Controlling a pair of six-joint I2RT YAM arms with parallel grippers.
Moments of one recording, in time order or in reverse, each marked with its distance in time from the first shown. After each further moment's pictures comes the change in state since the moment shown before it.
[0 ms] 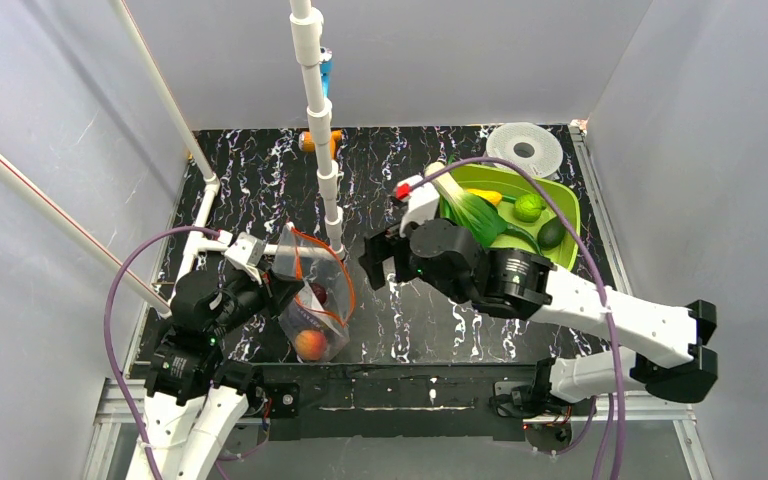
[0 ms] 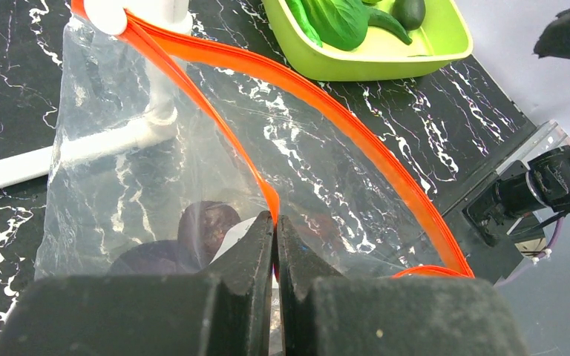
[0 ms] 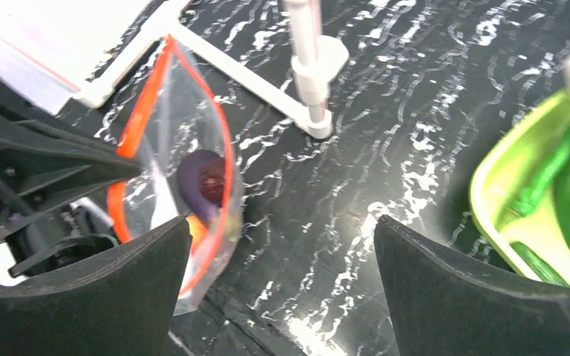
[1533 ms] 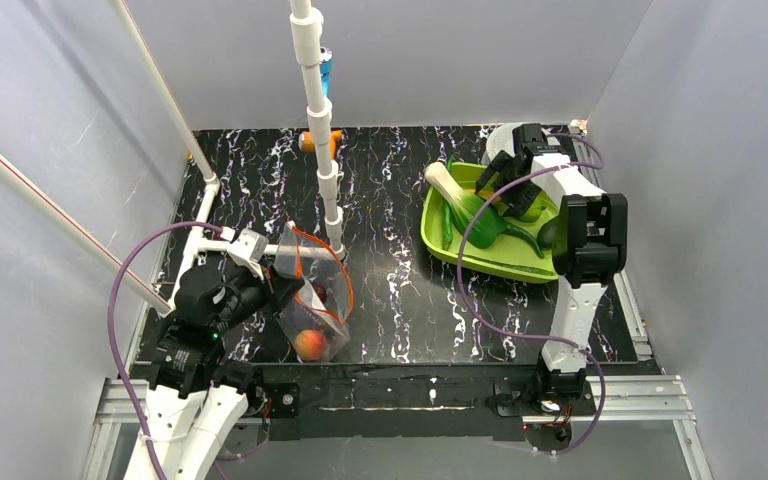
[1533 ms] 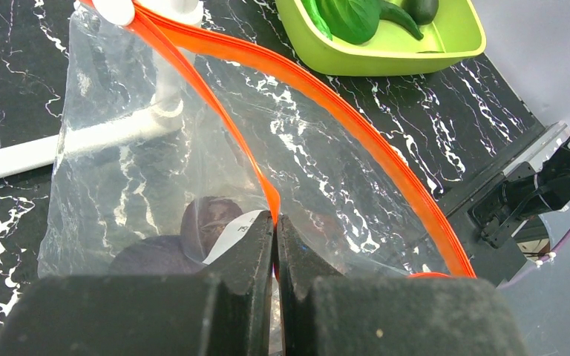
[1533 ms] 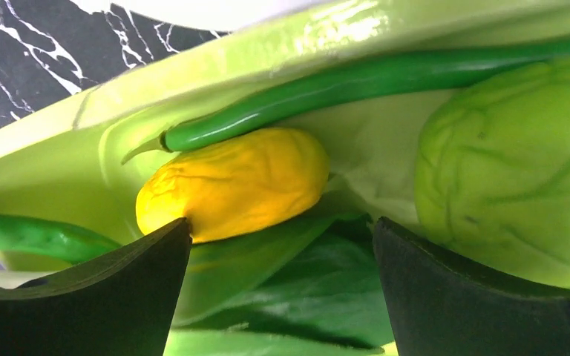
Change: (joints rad) left arm 0.000 0.034 0.000 0.000 -0.019 -0.003; right arm -1.199 0.773 0.218 -0.121 -0.535 0.296
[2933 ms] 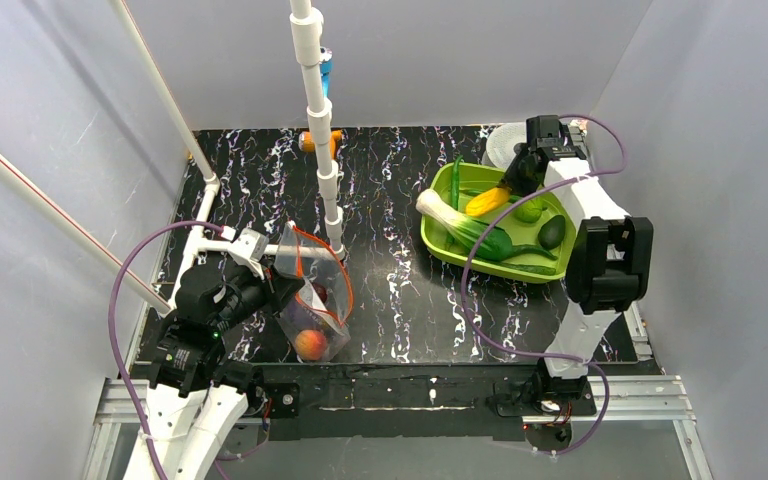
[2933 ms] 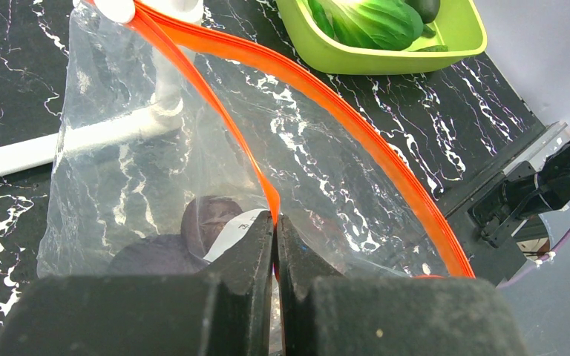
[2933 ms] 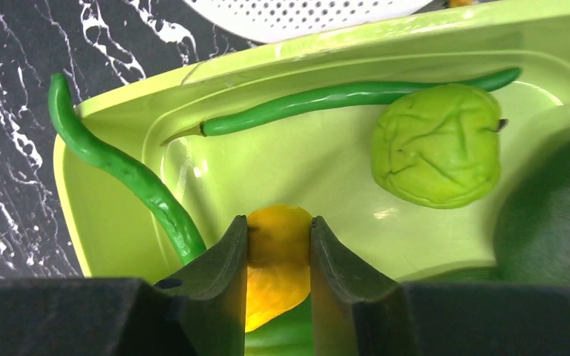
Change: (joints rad) left arm 0.000 0.008 0.000 0.000 0.000 0.000; right arm -0.002 -0.204 -0.107 0.089 0.093 -0.130
